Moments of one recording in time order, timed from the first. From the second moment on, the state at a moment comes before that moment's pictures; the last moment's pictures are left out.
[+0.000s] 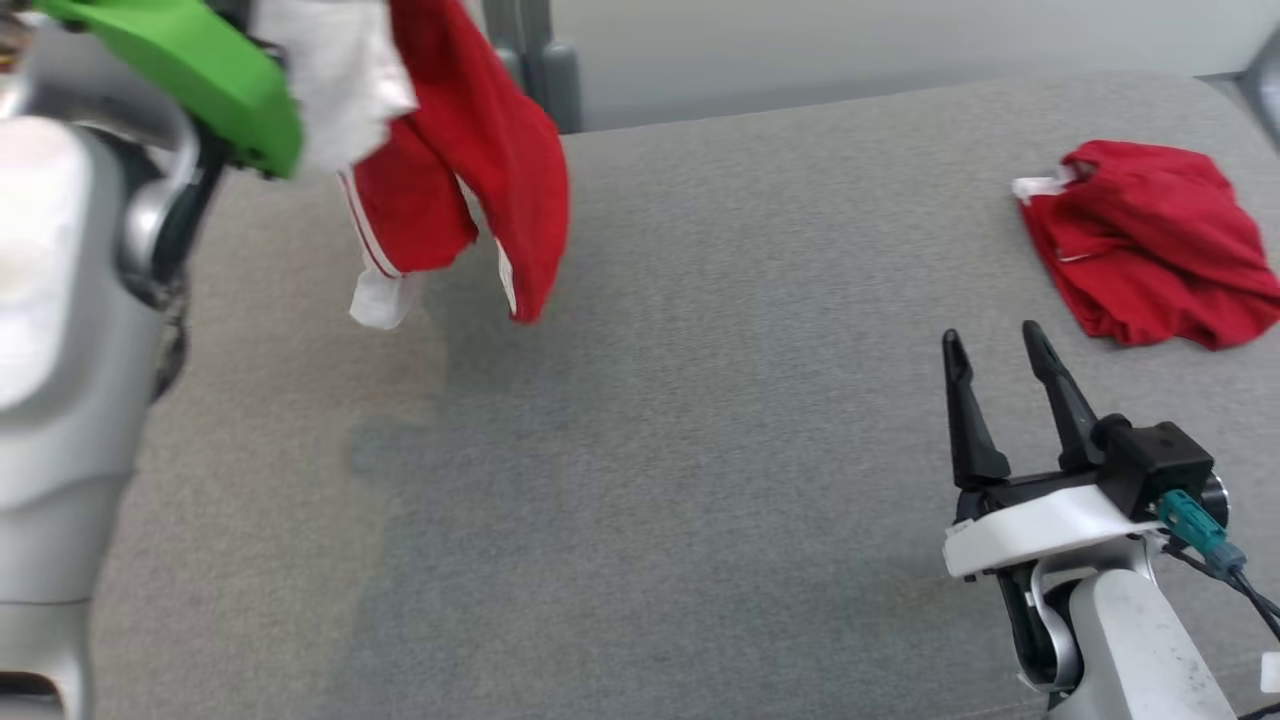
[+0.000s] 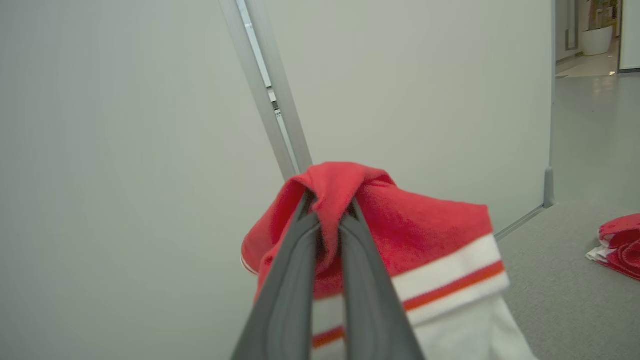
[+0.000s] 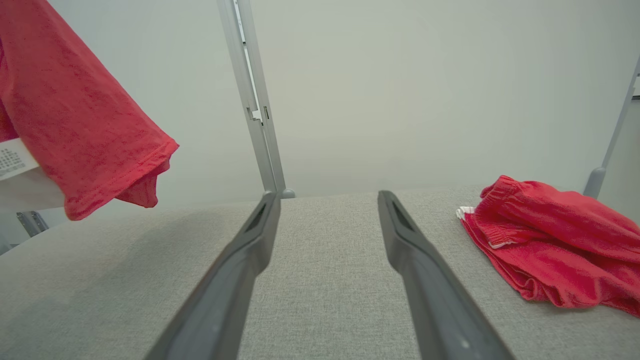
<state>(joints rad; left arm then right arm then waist) -1.03 0.41 -0.47 0.38 -0.50 -0.13 0.08 -0.18 -0.05 0.04 0.15 0.17 0.13 -0.26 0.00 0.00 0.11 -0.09</state>
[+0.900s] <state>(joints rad) -0.58 0.30 -0.48 0.59 -0.60 -0.03 -0.15 -0.20 -0.05 0.02 0.12 0.18 0.13 -0.26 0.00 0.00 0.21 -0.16</state>
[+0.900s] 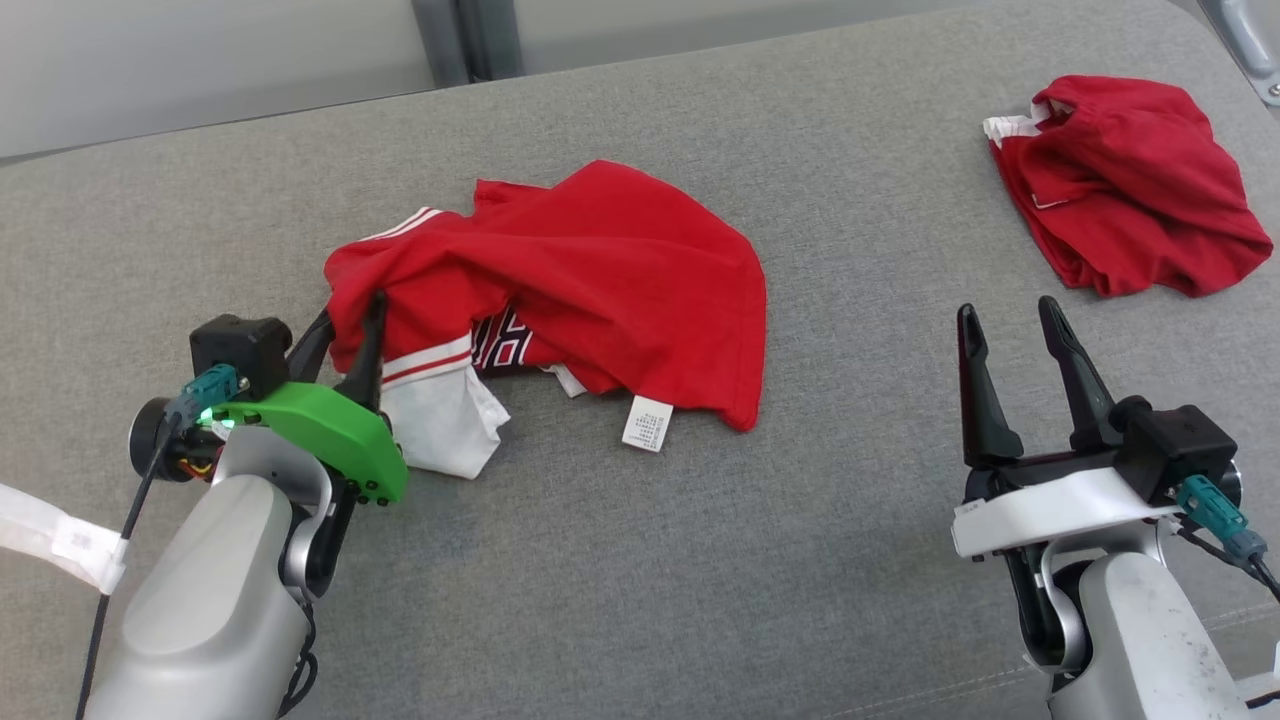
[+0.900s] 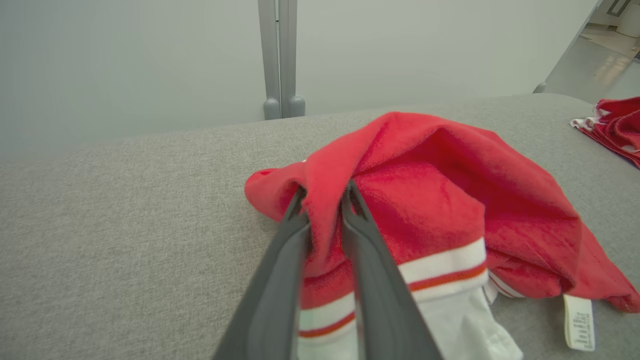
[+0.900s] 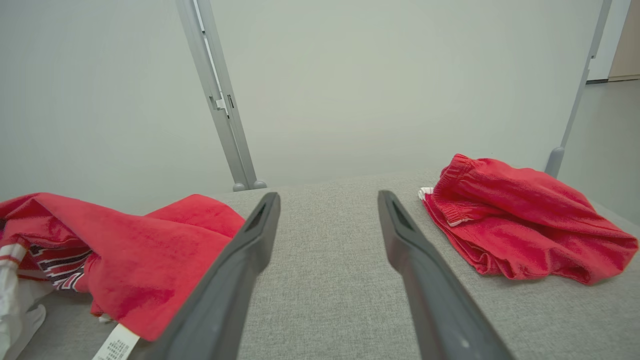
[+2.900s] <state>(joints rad) 0.03 0.12 -0.22 0.20 -0.47 0.07 -0.26 -0.01 -0.05 0.08 0.20 0.18 0.13 -0.26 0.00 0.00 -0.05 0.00</state>
